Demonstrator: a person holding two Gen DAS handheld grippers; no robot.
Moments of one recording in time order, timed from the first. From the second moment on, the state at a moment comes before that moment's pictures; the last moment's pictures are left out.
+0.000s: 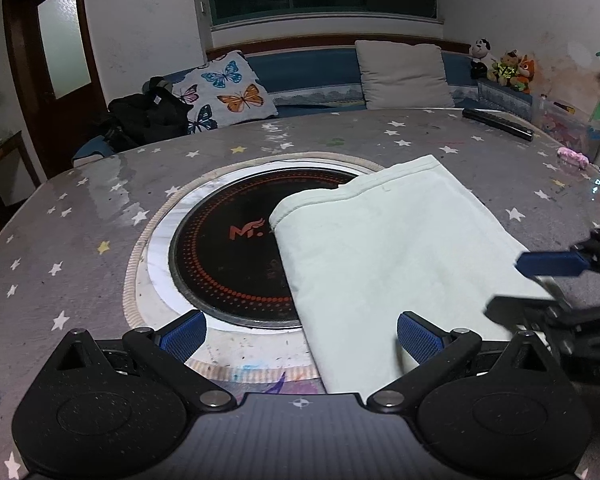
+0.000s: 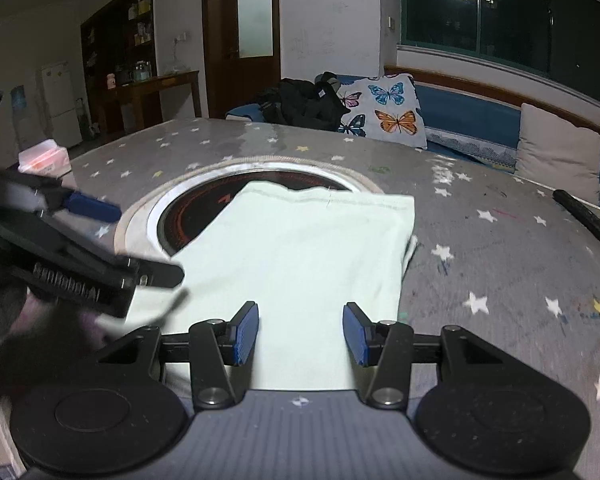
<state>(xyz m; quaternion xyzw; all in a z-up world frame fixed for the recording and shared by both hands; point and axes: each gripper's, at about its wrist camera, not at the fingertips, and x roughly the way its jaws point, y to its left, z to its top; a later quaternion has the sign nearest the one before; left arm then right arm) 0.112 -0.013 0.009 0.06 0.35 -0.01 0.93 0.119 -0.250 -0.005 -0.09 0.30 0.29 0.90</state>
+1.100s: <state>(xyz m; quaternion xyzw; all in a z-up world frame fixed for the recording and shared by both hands) 0.166 0.019 0.014 0.02 0.35 0.01 0.93 0.219 -0.233 0.017 -0.06 0.29 0.27 0.91</state>
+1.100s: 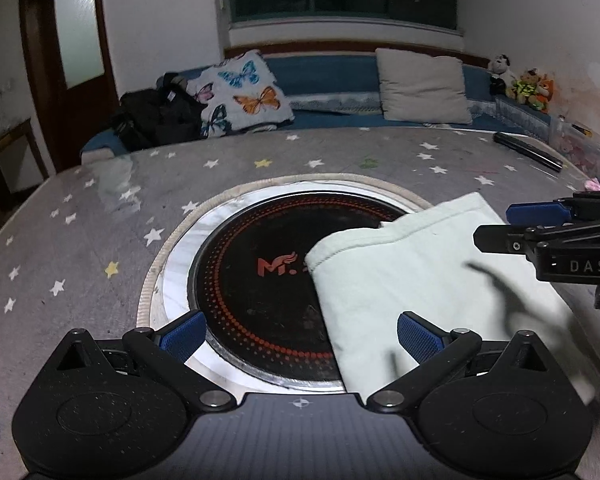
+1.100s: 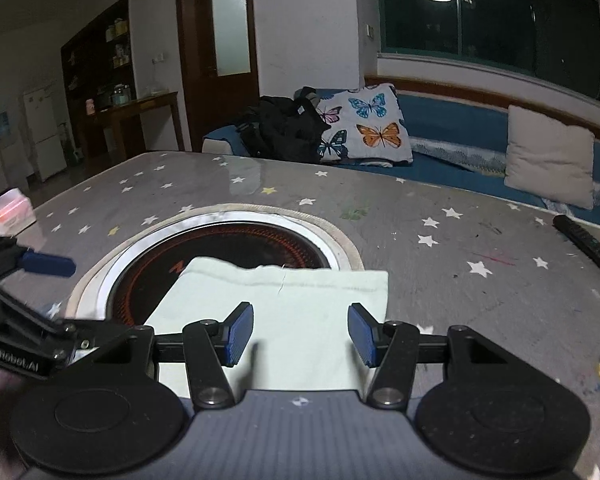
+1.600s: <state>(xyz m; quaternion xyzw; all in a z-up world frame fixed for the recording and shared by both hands) 0.233 0.020 0.006 0.03 0.37 0.02 0.93 0.247 -0.225 0.005 -0.07 0.30 0.27 0.91</state>
